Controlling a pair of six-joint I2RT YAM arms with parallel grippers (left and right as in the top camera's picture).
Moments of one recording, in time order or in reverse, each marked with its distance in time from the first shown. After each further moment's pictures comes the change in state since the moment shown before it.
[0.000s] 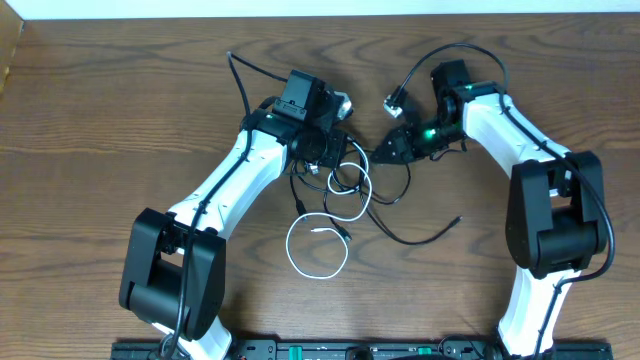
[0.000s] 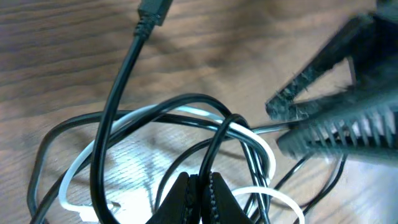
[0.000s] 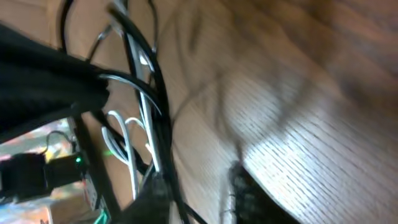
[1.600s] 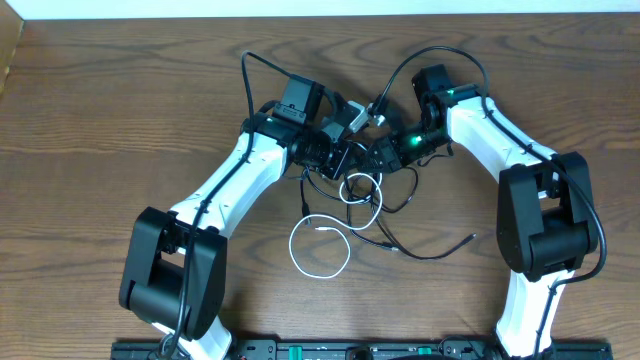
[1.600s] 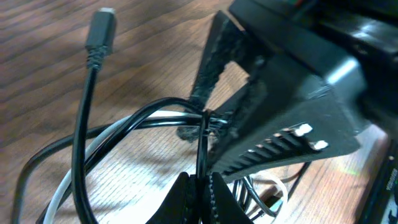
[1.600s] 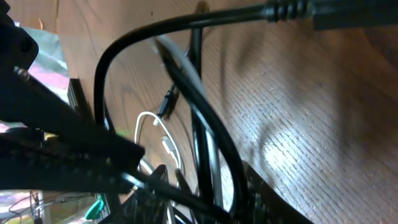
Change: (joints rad) left arm 0.001 0.001 -0.030 0.029 0.211 0.212; right arm 0.065 0.000 -0.001 -0.018 -0.035 -0.084
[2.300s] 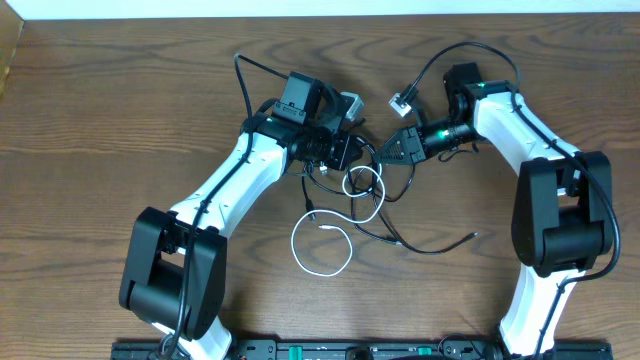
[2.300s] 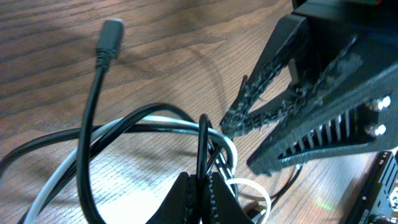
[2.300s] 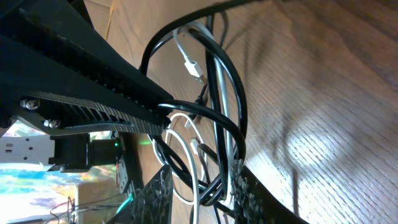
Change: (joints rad) left arm 0.000 0.000 0.000 0.071 -0.005 -0.206; right arm -0.106 0.000 0.000 -0.068 -0.175 -0.088
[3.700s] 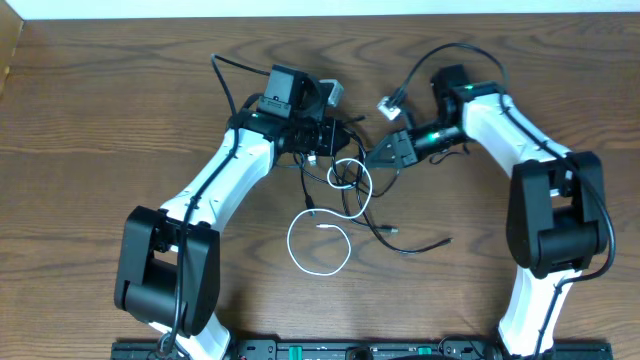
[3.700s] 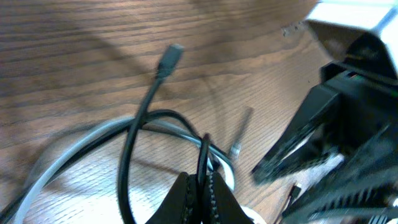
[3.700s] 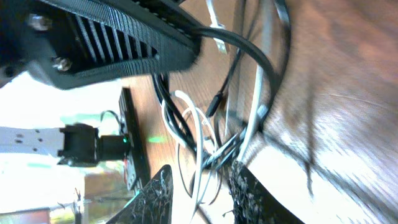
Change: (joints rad) left arm 0.068 0.000 0.000 0.050 -0.022 -0.131; right arm 0.017 0.000 0.000 -0.006 -0.040 -0.001
